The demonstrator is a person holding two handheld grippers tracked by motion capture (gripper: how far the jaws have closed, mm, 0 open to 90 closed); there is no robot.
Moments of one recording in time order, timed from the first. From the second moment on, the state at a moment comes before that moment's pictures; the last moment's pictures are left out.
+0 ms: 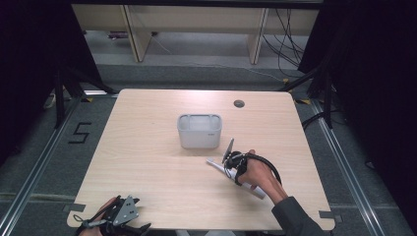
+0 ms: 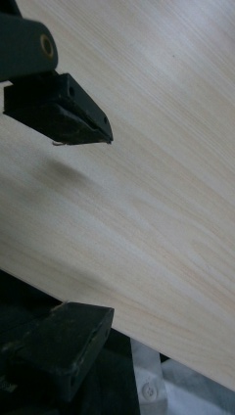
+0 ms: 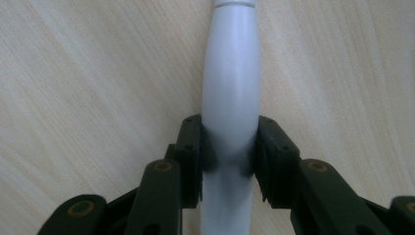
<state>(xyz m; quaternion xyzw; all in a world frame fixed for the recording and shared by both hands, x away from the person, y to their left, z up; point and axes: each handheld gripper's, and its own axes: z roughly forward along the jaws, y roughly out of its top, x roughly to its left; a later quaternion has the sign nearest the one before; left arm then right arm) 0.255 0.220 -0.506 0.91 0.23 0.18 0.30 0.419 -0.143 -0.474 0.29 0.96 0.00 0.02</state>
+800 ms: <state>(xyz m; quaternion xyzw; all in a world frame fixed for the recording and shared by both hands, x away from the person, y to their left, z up) 0.256 0.220 -0.506 0.91 0.23 0.18 0.30 0.404 -0.184 -0.434 0.30 0.94 0.14 0.06</state>
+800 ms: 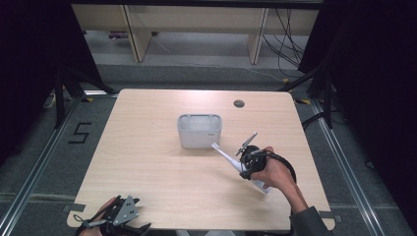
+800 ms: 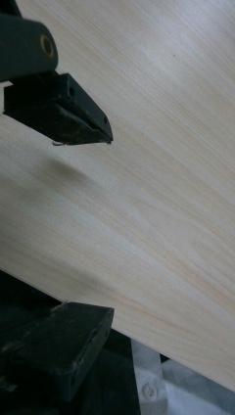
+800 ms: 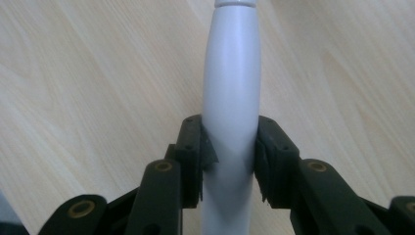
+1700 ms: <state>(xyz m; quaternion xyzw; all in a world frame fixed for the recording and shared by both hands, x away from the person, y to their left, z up) 0.256 0.221 -0.506 0.91 0.23 0.18 0.30 0.420 -0.190 -0.390 0.33 0.86 0.37 0.11</state>
